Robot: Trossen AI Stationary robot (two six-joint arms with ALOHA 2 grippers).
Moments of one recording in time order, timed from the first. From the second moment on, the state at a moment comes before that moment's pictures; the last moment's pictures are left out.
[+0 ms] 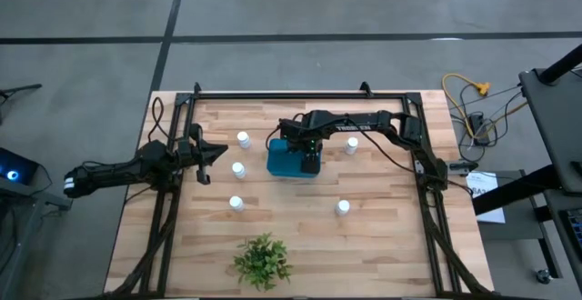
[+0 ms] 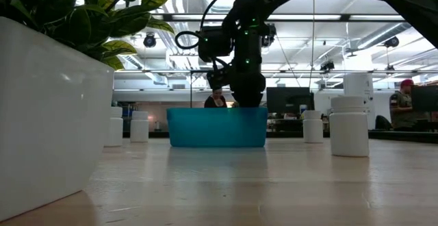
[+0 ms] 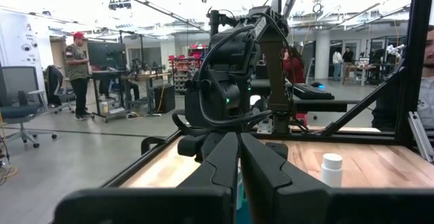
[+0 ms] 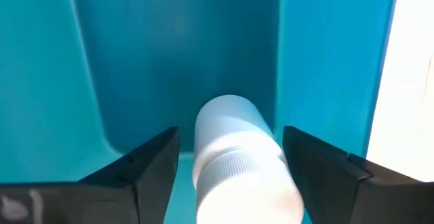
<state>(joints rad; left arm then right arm) 0.16 0.10 0.01 0.24 -0.07 0.03 -0.23 2.19 1.74 -1.07 0.02 -0.09</state>
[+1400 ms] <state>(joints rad) 0.16 0.10 0.01 0.24 -0.07 0.03 -0.19 2.15 1.96 -1.18 -0.05 -0.13</state>
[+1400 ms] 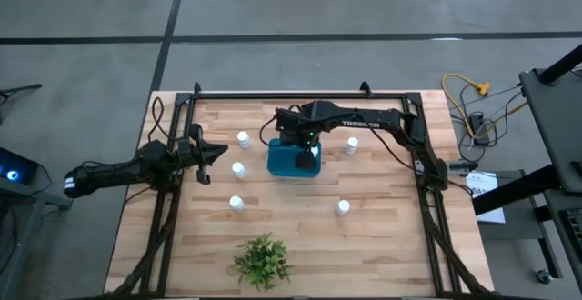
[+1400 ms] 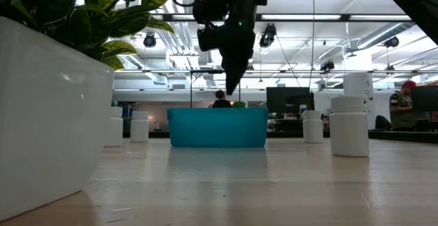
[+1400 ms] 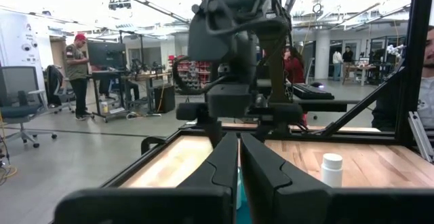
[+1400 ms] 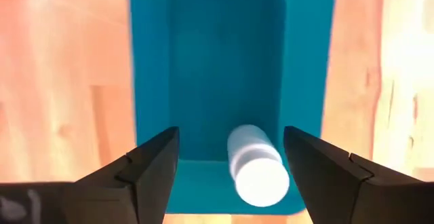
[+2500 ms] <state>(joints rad) 0.16 0.10 0.01 0.24 -0.07 0.04 -0.04 1.86 1.58 -0.93 -0.16 -0.13</state>
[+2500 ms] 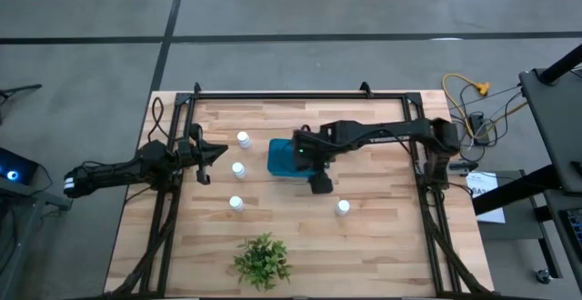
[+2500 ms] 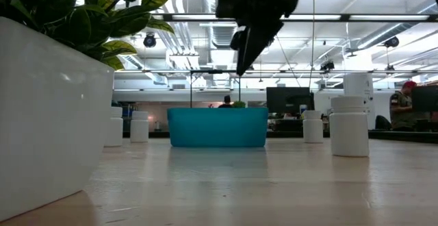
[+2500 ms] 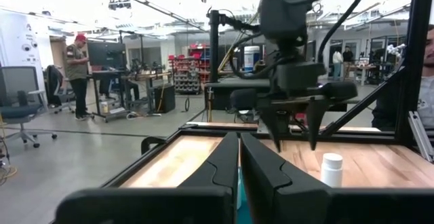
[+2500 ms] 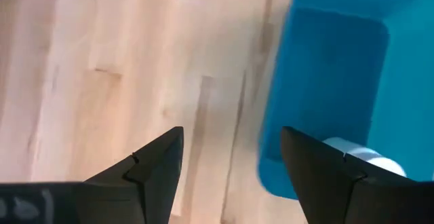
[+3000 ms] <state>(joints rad) 0.16 0.10 0.01 0.25 -0.07 0.04 0.01 1.55 1.23 -0.73 -0.16 -0.11</state>
